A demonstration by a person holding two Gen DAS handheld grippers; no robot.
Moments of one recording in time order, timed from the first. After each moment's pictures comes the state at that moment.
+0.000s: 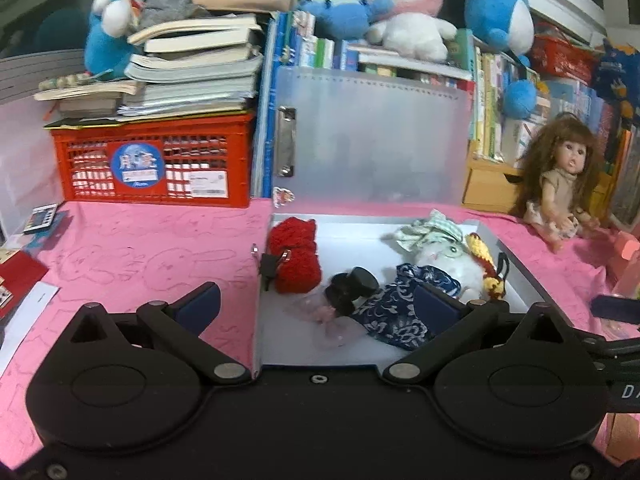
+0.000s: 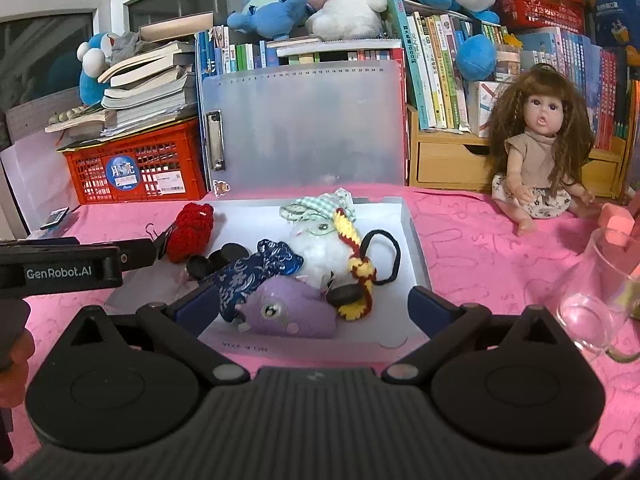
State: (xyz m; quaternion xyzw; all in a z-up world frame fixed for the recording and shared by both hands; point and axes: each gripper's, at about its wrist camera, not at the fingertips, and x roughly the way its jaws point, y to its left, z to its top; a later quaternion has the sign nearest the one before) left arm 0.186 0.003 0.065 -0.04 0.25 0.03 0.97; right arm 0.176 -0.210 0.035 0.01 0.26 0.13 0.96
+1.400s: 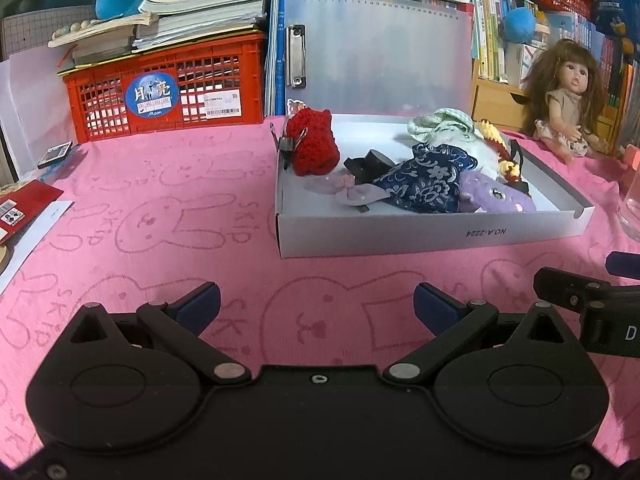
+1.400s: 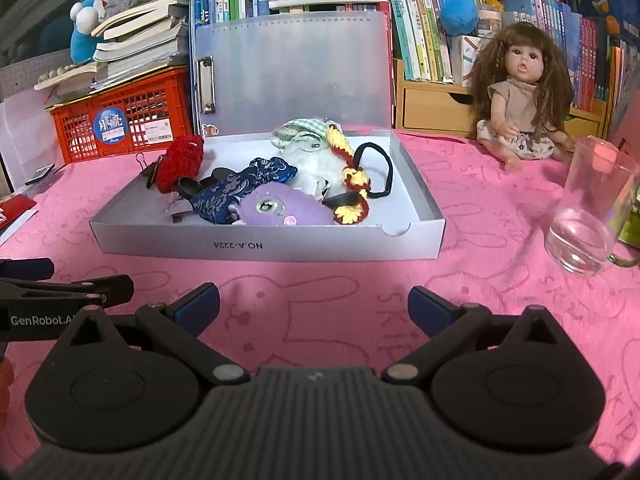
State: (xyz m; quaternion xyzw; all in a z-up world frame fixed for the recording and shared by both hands) left arm 0.141 0.000 -0.005 -0.01 0.32 0.04 0.95; right arm 0.141 -0.201 -0.022 0.00 0.29 0.10 0.95
